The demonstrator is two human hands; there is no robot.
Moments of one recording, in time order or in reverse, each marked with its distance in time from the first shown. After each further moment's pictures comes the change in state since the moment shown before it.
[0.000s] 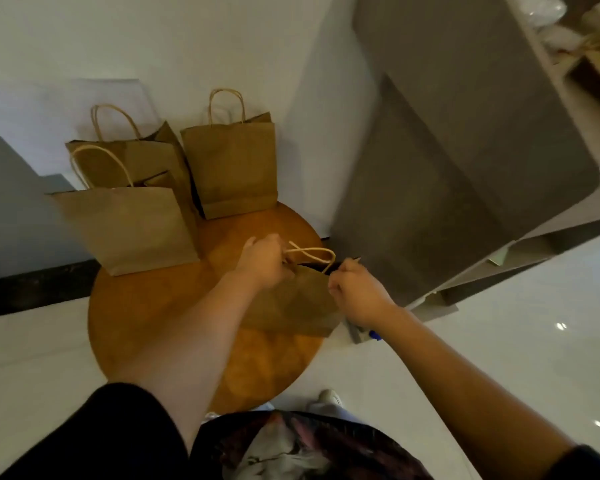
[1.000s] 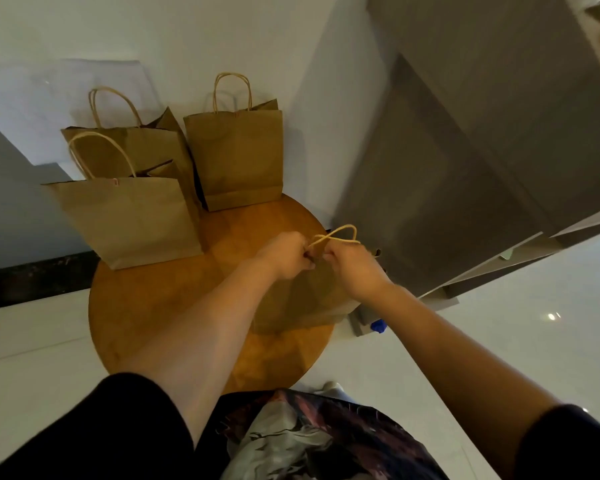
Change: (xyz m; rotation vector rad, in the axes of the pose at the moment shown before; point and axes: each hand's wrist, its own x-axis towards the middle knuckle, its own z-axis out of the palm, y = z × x) left_hand 0.010 0.002 -0.002 -0.151 -0.197 0.064; right_hand 0.034 -0.031 -0.008 0.170 0.044 0.037
